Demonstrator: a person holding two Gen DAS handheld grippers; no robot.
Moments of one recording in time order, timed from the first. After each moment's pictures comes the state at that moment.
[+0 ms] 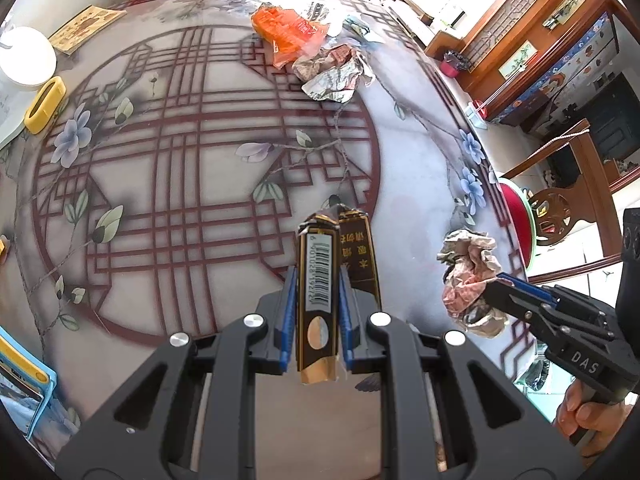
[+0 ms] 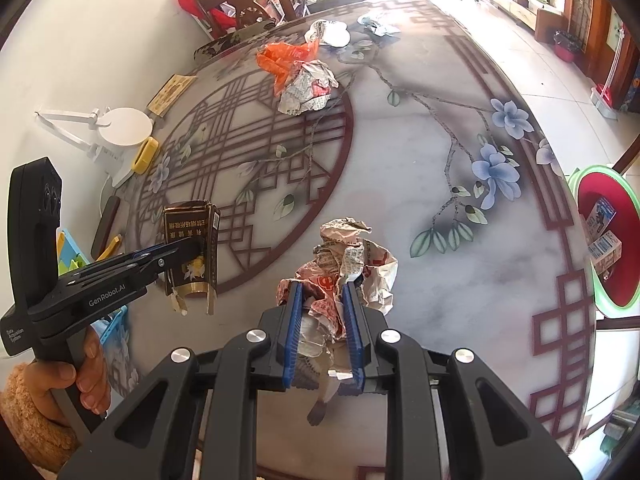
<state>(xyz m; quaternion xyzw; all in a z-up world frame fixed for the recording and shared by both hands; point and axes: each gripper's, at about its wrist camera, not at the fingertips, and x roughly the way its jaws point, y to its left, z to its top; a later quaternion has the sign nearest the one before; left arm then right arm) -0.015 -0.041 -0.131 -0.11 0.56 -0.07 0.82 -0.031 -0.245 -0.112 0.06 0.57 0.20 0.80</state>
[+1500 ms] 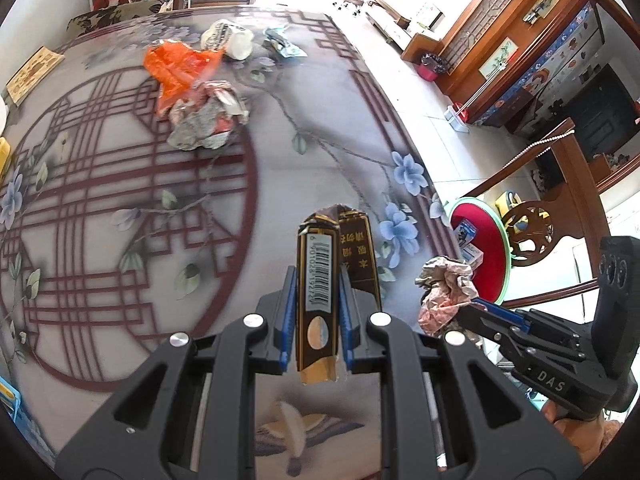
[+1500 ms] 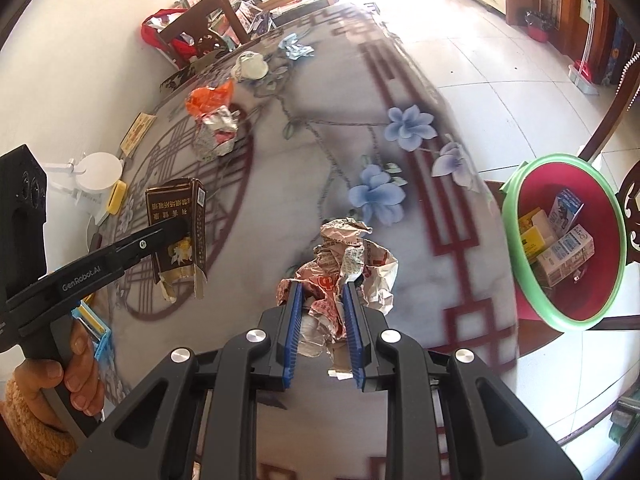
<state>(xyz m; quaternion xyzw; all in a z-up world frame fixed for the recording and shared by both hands) 0.044 -0.167 -0.112 -0.11 0.54 -0.10 0.83 0.013 -0.371 -0.114 0.10 0.57 0.17 0.80</state>
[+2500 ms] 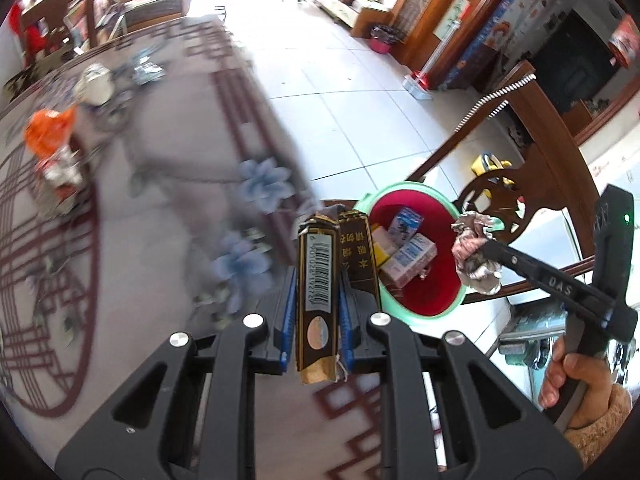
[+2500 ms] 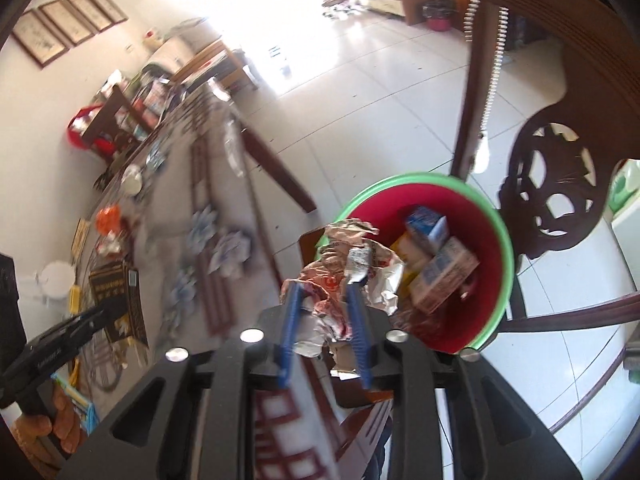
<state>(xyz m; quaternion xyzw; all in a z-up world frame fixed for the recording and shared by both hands) 0.083 -0.340 -0.101 -0.04 0.55 -0.17 0.82 0.045 -0.597 -0.108 0.20 0.52 0.03 0.83</state>
